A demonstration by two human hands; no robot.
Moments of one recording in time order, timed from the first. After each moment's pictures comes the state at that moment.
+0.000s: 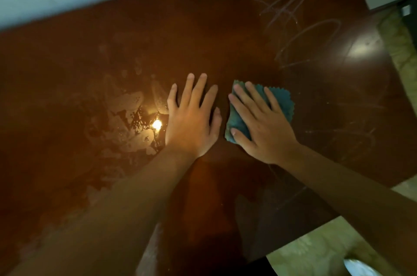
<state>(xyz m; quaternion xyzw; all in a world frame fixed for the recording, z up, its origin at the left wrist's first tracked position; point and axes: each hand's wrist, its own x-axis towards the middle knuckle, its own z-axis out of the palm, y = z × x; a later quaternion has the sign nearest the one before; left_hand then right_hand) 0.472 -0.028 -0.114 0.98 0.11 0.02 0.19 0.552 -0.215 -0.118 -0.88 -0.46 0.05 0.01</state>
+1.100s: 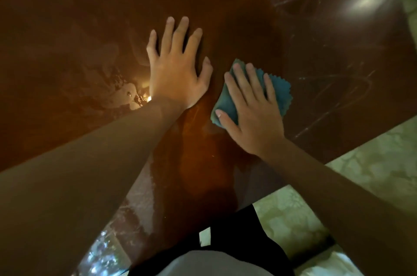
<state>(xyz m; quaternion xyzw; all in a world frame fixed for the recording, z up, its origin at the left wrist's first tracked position) 0.472 -0.029 -0.119 0.98 0.10 0.05 0.16 0.467 -0.233 -0.117 -0.94 -0.33 0.03 0.04</state>
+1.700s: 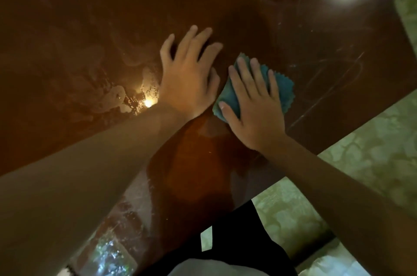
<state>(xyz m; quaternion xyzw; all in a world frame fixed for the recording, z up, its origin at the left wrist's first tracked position) 0.466 -0.054 -0.114 0.97 -0.03 0.09 0.21 0.460 -0.245 -0.121 -0.96 -0.27 0.01 0.04</state>
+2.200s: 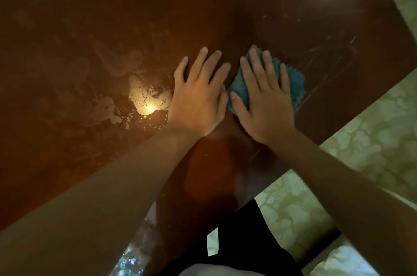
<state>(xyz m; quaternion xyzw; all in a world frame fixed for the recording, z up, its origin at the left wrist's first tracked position) 0.450 -0.091 -0.128 0.97 -0.09 0.05 0.20 0.466 -0.269 -0.119 -0.98 -0.20 0.04 0.03</state>
